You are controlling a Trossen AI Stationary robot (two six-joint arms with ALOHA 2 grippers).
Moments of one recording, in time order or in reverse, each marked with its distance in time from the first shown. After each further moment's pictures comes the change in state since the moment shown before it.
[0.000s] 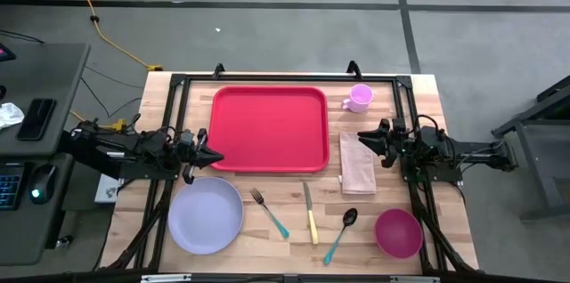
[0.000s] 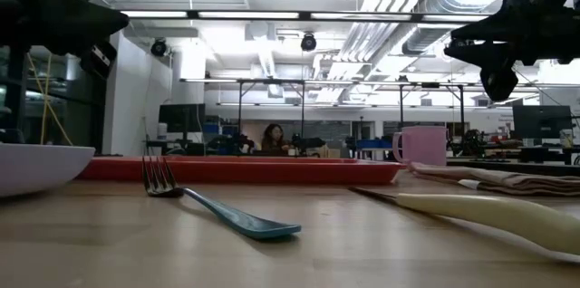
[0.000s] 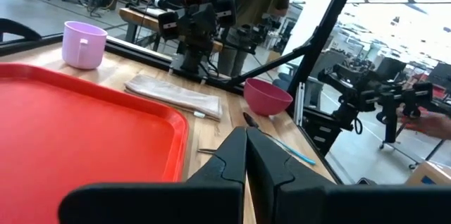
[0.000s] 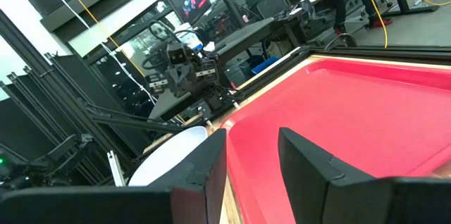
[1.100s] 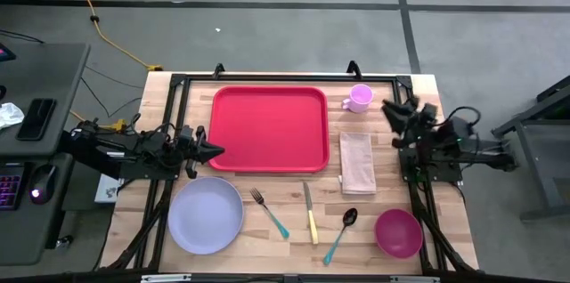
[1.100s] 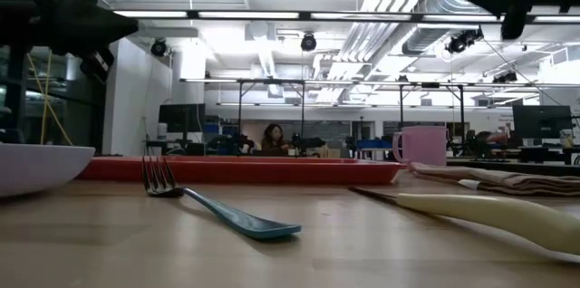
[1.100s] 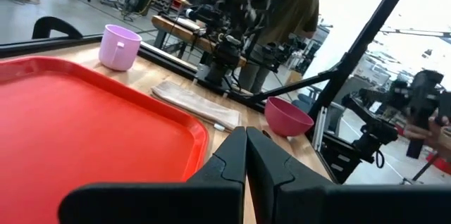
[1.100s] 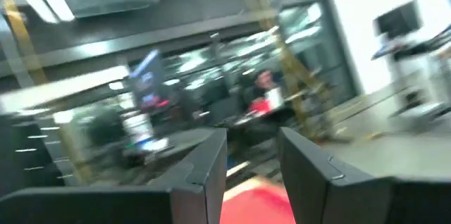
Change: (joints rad) left arm 0.000 0.000 0.000 0.009 -0.130 -0.087; right arm 0.000 0.042 0.209 0.138 0.327 -0.422
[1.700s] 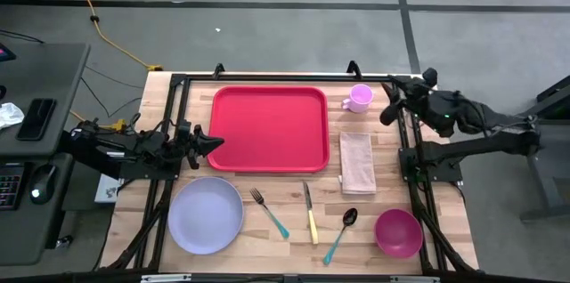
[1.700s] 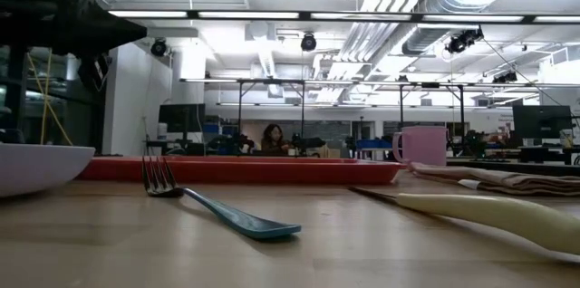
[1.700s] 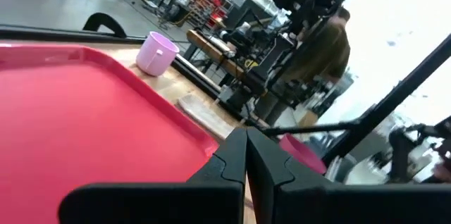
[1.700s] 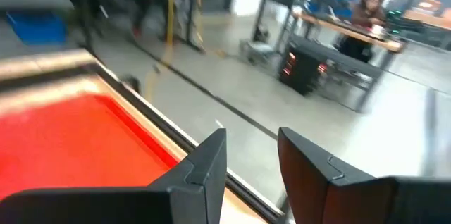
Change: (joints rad) left arm 0.000 0.000 0.000 0.024 -0.160 -0.204; right arm -0.007 0.622 0.720 -0.790 0.386 -0.094
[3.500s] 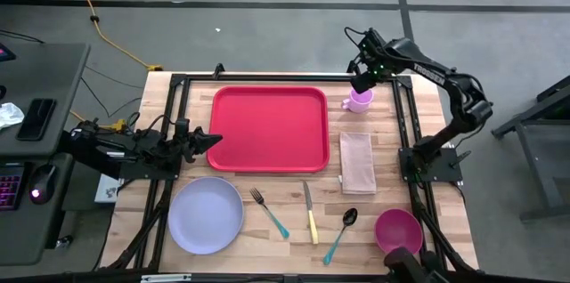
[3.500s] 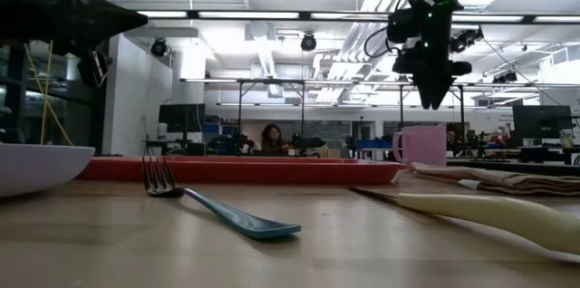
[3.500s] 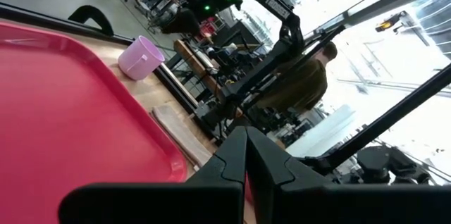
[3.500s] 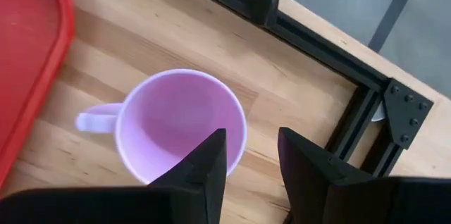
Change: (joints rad) left arm 0.000 0.000 0.000 0.079 -0.020 -0.156; right arm -0.898 0.864 0.341 -0.458 -0.719 0.093
